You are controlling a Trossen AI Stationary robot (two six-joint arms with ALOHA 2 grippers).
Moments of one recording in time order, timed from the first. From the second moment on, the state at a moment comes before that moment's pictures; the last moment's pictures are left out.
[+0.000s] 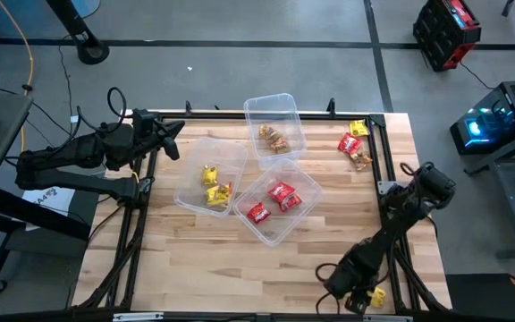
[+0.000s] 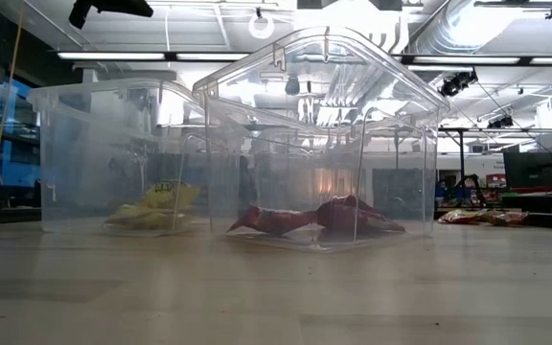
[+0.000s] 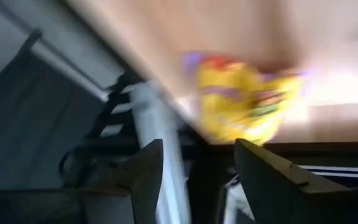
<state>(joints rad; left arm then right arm) 0.06 0.70 0.95 -0.53 -0.68 -0.45 0.82 1.77 1.03 -0.69 -0.73 1.33</state>
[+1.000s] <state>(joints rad) 0.06 0.70 0.95 -0.50 -0.68 -0.50 0.38 1.28 1.27 -1.06 0.06 0.92</state>
